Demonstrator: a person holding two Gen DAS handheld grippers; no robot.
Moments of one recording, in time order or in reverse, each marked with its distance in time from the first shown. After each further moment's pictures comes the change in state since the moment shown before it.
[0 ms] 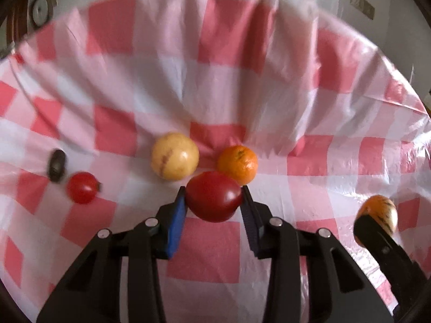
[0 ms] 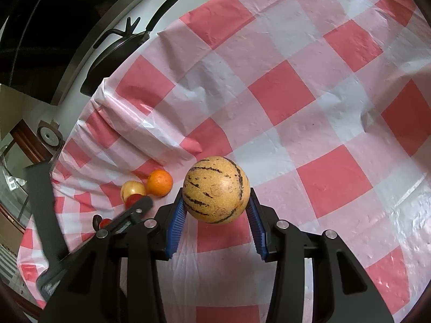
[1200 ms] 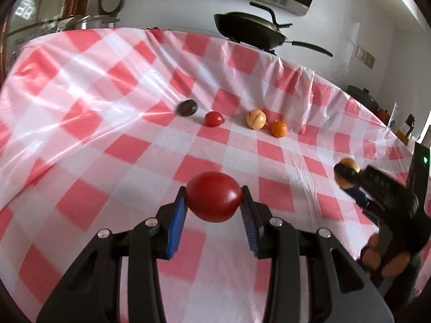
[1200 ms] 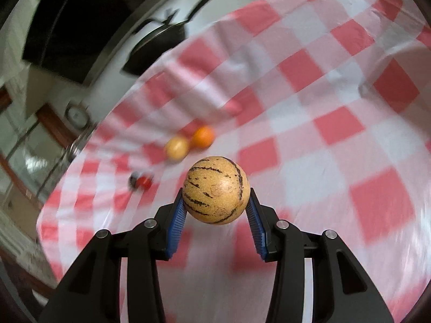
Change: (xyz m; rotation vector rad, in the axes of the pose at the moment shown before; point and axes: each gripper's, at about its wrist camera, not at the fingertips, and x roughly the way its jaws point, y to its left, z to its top) left arm -0.199 0.110 -0.150 -0.194 -0.144 0.008; right arm -0.076 0.040 -0.079 -0.112 0.046 0.145
